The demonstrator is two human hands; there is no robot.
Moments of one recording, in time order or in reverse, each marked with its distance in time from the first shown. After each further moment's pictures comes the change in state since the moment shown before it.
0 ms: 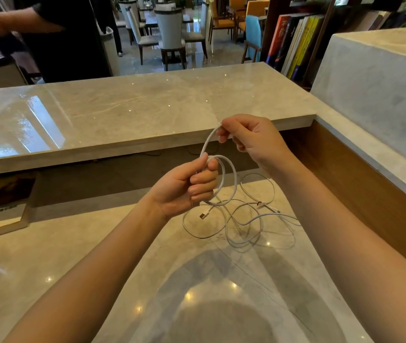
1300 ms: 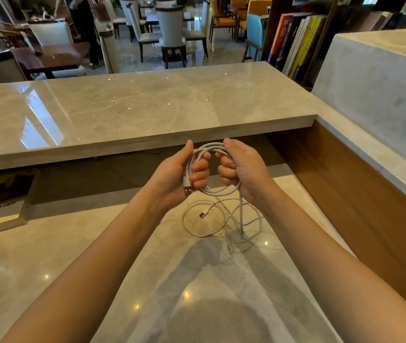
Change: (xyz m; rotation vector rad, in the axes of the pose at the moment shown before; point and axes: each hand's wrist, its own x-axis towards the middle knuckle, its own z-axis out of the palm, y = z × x) left_hand 0.002 0.012 0.004 0.138 0.489 0.127; right_hand -0.019 0.030 0.031 0.580 0.039 0.353
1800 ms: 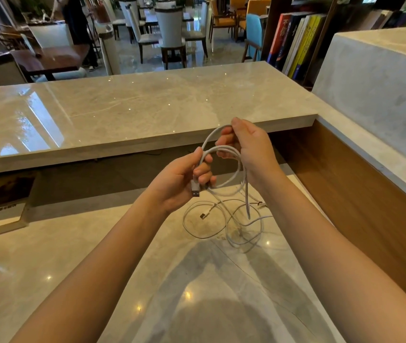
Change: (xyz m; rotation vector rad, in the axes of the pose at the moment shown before) left_hand -0.003 -0.005 0.003 0.040 -0.044 0.076; right_hand 0.009 -0.023 0.004 -0.226 0.157 -0.229
